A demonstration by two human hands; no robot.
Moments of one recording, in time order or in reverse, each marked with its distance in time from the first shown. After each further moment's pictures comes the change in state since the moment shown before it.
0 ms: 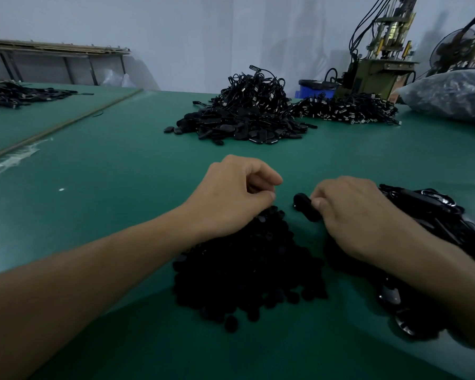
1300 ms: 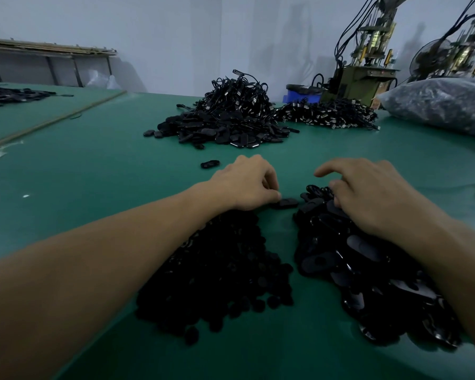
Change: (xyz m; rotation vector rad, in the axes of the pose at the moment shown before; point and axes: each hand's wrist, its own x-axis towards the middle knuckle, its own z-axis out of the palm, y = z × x) left_hand 0.074 0.002 0.040 0.353 -0.266 -0.071; right_hand 0.016 0.062 -0.017 0.101 0.105 0.044
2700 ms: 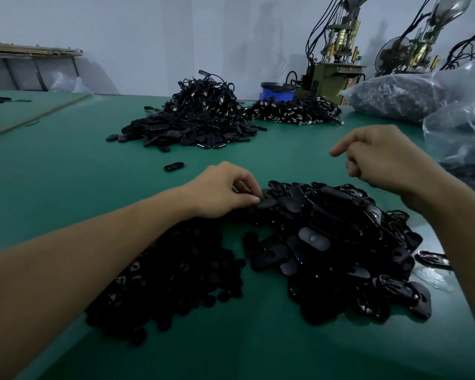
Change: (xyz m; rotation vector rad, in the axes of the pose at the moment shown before) left_hand -0.003 0.014 0.011 -0.211 -0.087 0.120; right_hand 0.005 0.064 -0.043 0.450 0.166 0.219
